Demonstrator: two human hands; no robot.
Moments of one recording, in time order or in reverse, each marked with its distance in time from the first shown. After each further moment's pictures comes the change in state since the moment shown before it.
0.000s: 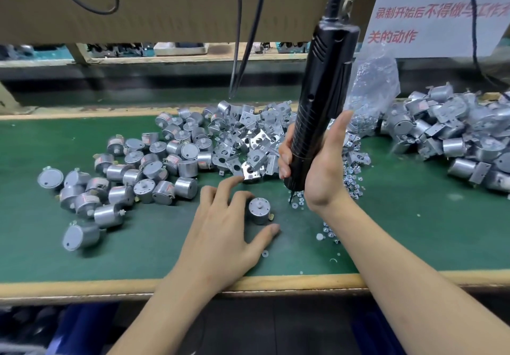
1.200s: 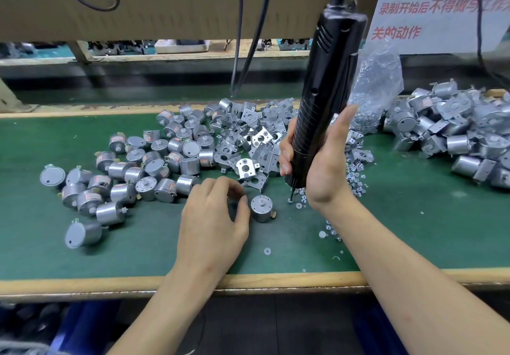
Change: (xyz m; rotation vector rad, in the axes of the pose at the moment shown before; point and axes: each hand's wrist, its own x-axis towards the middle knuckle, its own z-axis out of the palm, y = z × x) left_hand 0.007 0.000 -0.004 -0.116 0.284 -0.178; right_hand -0.002 -0.002 0.003 -0.067 -0.012 -0.029
